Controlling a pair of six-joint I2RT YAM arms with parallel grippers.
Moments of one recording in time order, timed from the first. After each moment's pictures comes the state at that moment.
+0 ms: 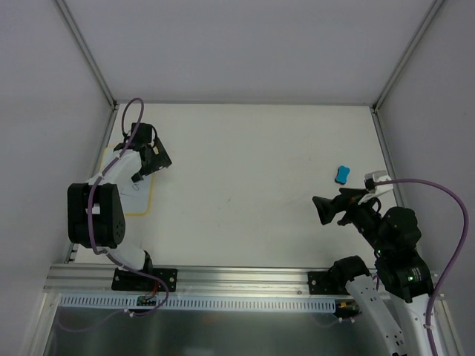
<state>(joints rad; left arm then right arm) -0.01 1.57 1.07 -0.53 -0.21 -0.50 0.30 0.28 0.77 -0.65 -0.17 0.19</state>
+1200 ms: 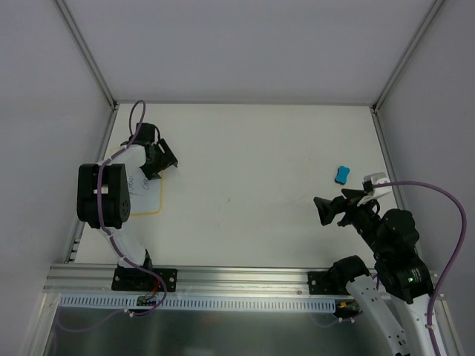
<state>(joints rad) 0.02 1.80 1.13 -0.43 0.04 -0.58 0.35 0.26 0.74 -0.65 -0.08 0.16</state>
